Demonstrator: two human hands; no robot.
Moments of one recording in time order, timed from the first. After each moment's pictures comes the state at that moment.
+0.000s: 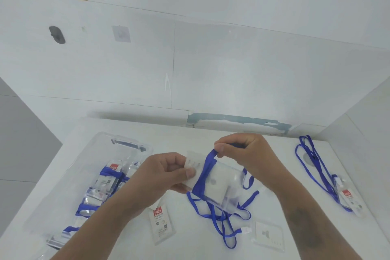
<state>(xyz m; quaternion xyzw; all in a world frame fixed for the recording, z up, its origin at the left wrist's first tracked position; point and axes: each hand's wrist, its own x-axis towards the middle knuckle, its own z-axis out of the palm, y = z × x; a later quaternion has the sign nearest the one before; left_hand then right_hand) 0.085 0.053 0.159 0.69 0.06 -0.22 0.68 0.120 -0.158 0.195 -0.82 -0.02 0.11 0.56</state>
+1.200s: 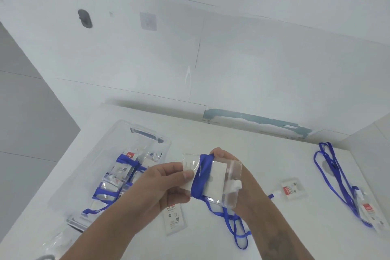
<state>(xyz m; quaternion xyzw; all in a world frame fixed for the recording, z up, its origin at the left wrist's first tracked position) 0.063 0.086 0.130 0.50 0.16 -0.26 0.81 0.103 -0.085 0.141 -0.47 0.15 0.30 0.82</state>
